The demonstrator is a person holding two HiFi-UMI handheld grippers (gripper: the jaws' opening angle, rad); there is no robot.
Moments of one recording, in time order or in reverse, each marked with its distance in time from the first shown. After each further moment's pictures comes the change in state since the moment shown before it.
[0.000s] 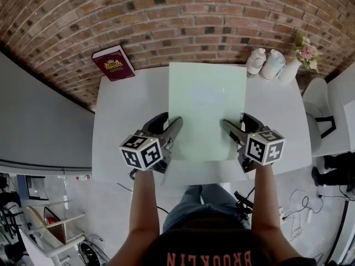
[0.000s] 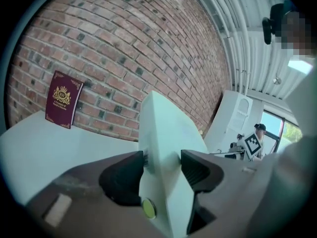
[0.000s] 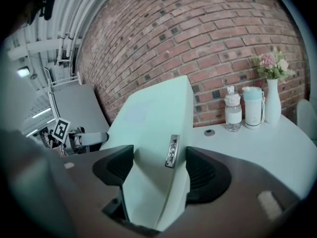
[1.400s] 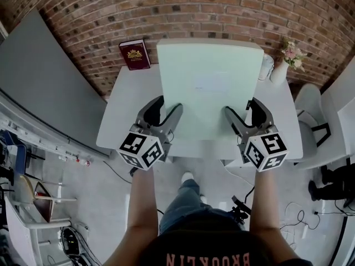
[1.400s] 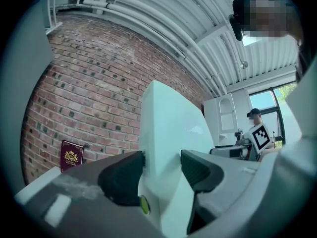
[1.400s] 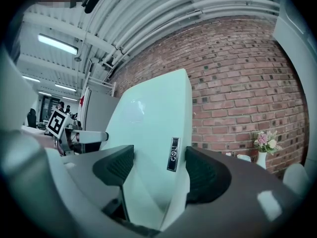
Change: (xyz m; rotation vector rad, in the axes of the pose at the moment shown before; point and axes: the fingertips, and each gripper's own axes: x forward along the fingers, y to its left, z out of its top) left arm -0.140 -0.168 0.035 0.359 -0.386 0.064; right arm -0.184 0.105 0.047 -0.402 -0.413 0.037
